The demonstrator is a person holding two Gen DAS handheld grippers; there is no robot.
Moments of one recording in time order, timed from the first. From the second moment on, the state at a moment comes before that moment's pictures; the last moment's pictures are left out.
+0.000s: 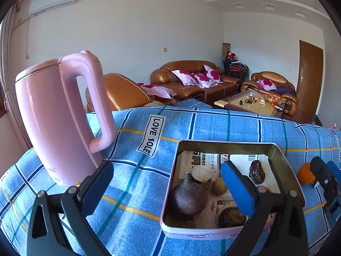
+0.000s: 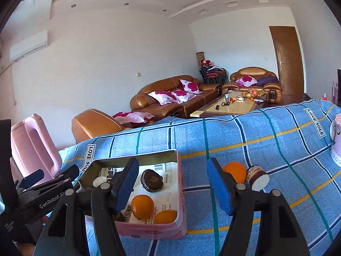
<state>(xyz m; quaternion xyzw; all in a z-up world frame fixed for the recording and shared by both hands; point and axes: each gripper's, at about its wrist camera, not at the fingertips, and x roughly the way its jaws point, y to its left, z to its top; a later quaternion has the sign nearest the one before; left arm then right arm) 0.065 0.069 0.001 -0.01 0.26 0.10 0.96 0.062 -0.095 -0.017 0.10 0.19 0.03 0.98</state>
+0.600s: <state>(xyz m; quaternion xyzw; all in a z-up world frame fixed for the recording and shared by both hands) 0.025 0.038 -0.005 0.05 0.23 0.09 0.97 0.014 -0.087 -0.007 0.03 0.14 0.00 0.99</state>
